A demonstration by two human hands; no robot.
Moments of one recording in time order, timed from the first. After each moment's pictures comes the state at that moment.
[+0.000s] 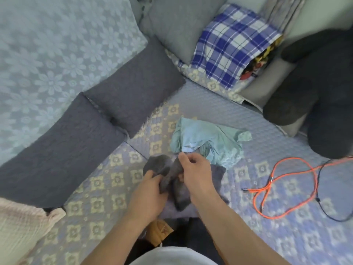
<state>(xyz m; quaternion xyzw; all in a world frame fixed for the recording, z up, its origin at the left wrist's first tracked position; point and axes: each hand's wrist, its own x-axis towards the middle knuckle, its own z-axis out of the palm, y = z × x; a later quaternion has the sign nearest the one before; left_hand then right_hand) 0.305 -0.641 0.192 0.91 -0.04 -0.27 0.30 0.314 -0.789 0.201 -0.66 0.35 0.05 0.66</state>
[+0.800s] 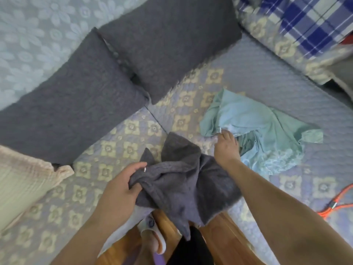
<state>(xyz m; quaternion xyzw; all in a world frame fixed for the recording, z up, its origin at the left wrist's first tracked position) 0.333 -0.548 0.095 0.87 0.18 -0.26 0.38 0.438 -0.835 -0.123 -0.96 0.04 0.20 0.19</state>
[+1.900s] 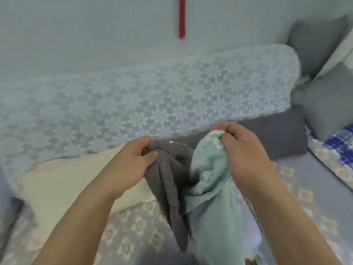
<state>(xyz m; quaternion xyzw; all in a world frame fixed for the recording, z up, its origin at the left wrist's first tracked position) 0.204 -0.156 0.405 0.80 0.15 0.00 0.57 0.284 -0.374 0.425 -0.75 -0.10 0.10 0.64</state>
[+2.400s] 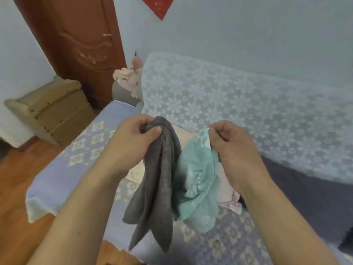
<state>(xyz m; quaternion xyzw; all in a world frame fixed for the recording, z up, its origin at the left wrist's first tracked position) -0.093 0.062 0.407 0.71 0.38 0.30 0.51 0.084 -0.063 0.405 -0.68 -0.34 0.30 0.57</state>
